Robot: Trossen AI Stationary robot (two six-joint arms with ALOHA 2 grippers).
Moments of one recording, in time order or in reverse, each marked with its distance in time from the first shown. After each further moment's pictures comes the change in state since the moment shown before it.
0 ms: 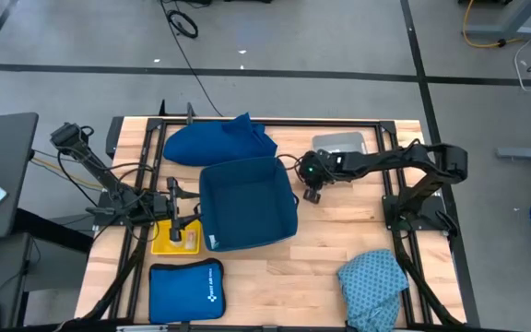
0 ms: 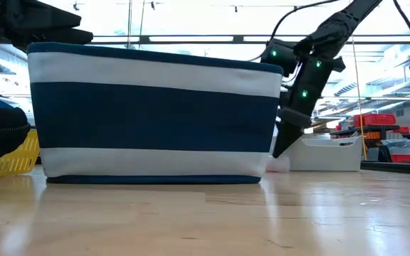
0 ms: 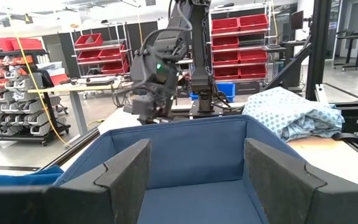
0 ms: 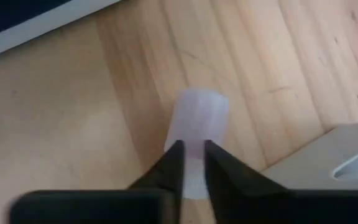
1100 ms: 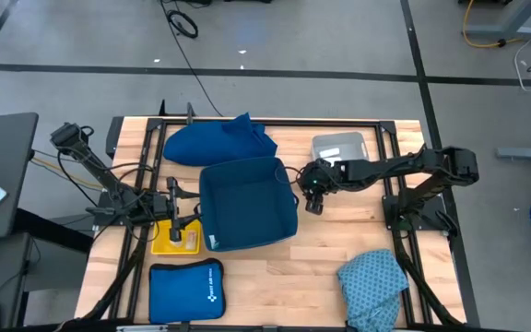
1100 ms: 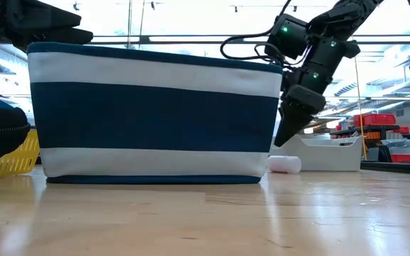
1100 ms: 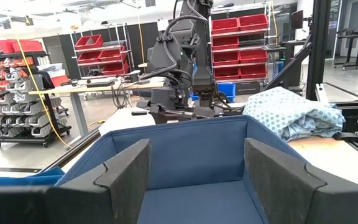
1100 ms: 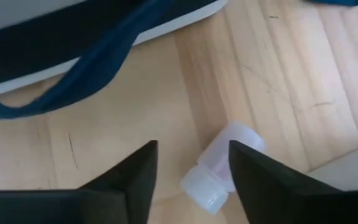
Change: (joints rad) left arm 0.000 0.000 0.000 0.003 0.000 0.010; right arm 0.127 -0.098 -0.007 -0.011 -0.014 0.045
